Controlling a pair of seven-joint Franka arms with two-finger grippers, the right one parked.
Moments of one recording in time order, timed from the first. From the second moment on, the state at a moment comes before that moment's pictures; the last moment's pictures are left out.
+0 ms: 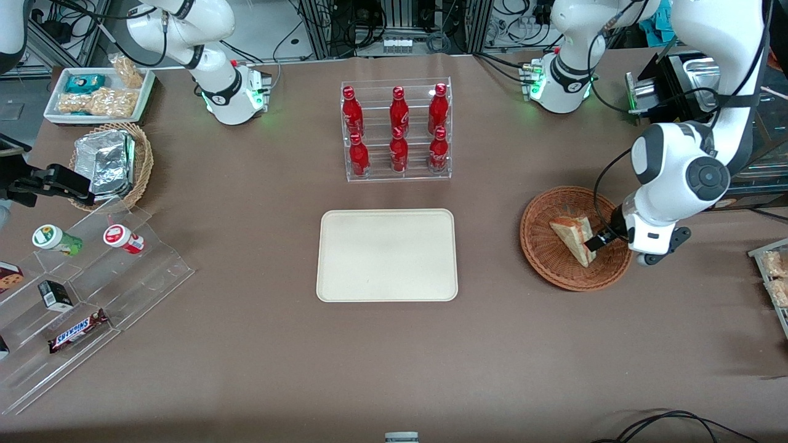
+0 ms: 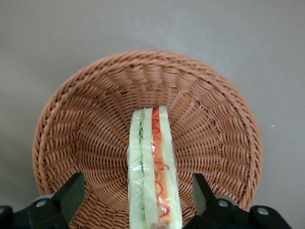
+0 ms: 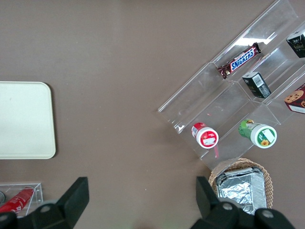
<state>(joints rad) 0.17 0.18 -0.21 -2.20 0.00 2.30 -0.64</state>
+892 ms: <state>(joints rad) 0.13 0.30 -0.23 -2.21 0.00 2.35 -0.68</state>
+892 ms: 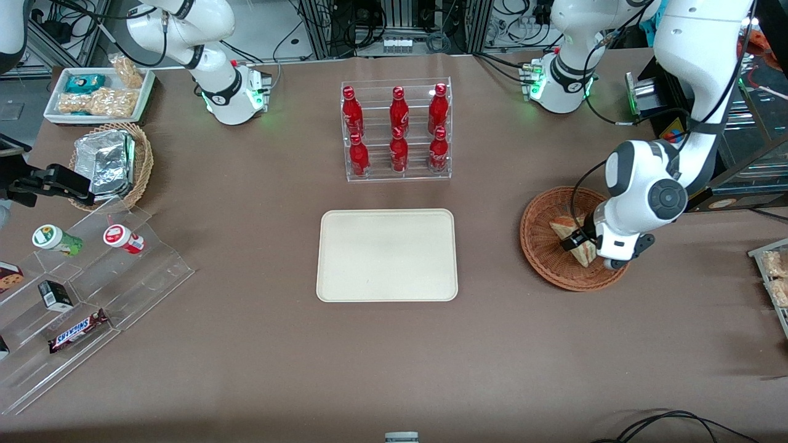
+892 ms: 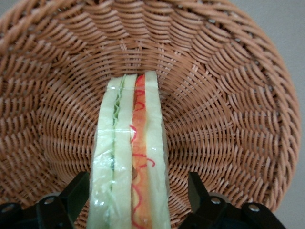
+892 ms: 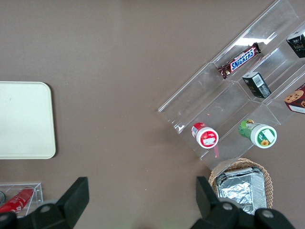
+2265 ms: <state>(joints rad) -0.54 0.53 -0.26 -1.62 0.09 1.98 -0.74</state>
